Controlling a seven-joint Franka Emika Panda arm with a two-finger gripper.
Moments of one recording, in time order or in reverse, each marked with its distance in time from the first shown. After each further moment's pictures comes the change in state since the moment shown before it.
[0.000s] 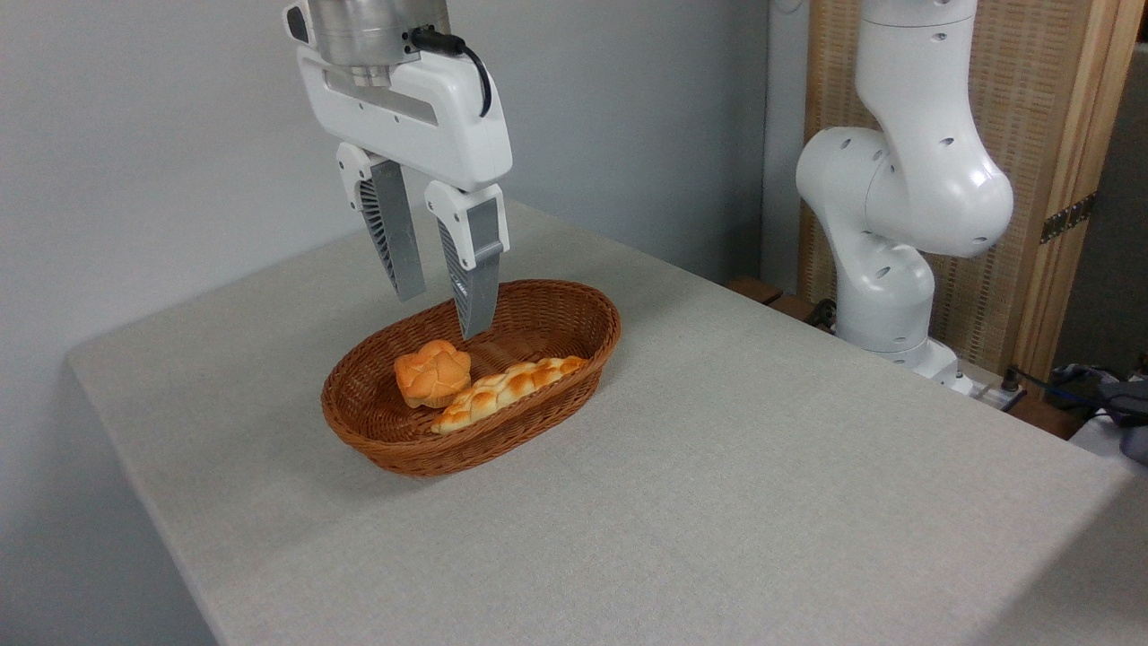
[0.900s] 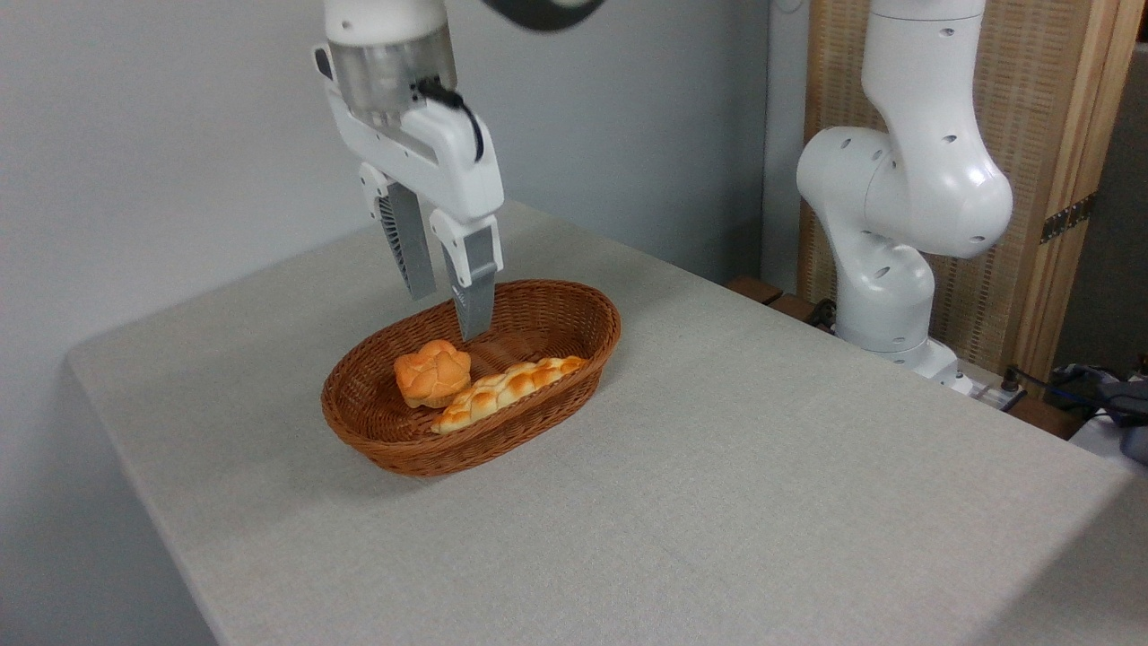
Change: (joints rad) arm -0.019 -0.083 -0.086 -0.232 -0.079 0.130 0.005
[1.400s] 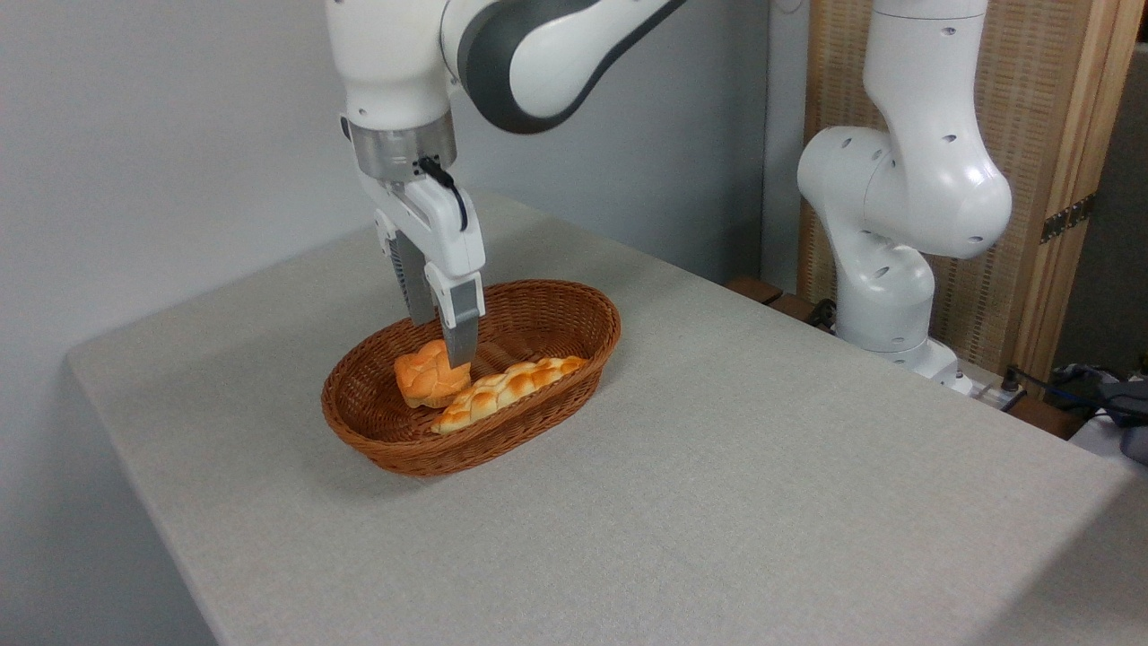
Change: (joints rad) arm -0.027 -0.009 -0.107 -0.222 -0.039 0.254 0.000
